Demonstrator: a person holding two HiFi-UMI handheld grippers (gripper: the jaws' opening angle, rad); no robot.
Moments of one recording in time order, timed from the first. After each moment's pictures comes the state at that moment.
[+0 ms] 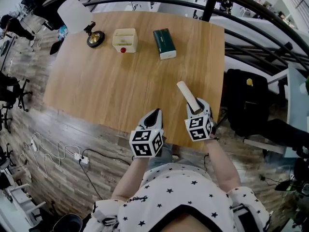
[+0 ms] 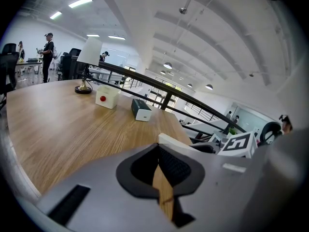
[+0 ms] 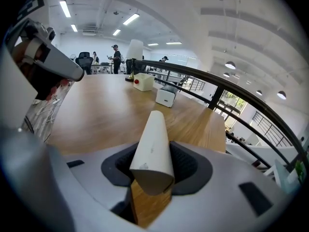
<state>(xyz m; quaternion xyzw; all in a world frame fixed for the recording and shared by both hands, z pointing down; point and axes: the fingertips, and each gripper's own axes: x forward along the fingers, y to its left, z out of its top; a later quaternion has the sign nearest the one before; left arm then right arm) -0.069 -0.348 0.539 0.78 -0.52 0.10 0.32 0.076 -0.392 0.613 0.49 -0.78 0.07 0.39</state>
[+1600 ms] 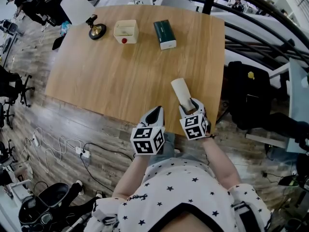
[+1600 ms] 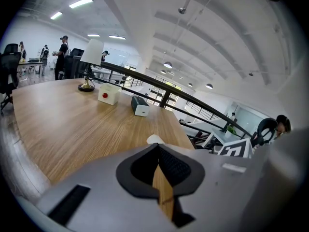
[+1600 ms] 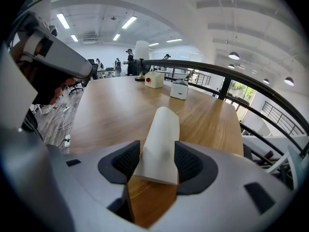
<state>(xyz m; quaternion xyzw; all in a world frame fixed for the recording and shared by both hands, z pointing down) -0.061 -0.307 0.546 0.78 -0.52 0.10 0.33 0.047 -0.337 0.642 0.45 -0.80 0.12 0.37</state>
